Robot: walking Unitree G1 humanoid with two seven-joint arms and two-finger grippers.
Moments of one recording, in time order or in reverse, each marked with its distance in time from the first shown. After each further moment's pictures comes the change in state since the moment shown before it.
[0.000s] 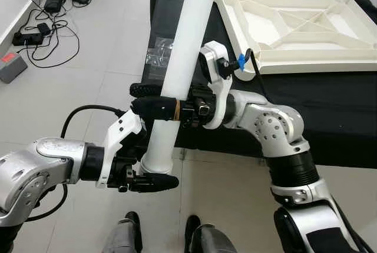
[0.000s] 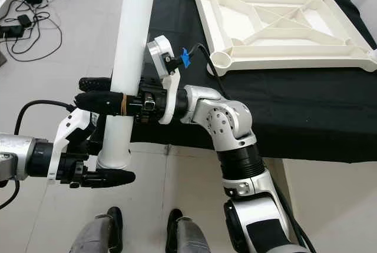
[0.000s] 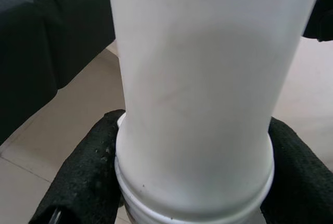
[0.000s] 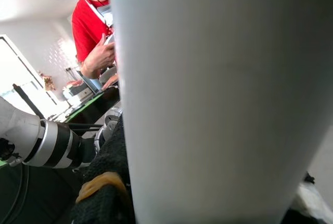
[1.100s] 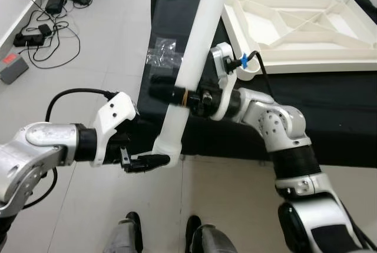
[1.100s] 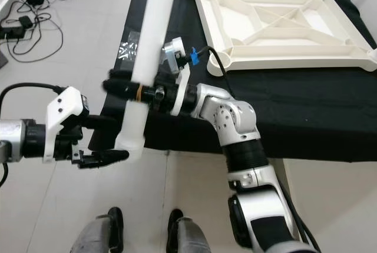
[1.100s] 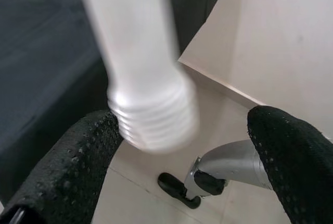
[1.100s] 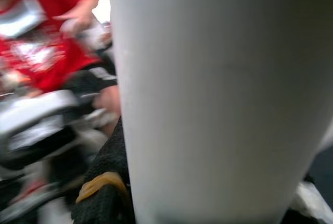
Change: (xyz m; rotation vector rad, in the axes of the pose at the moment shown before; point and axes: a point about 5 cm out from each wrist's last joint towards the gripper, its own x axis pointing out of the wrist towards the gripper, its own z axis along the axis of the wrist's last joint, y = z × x) left arm -0.015 0.017 0.020 0.216 -0.005 0.223; right arm -0.040 -0.046 0.007 -0.056 -0.049 -0.389
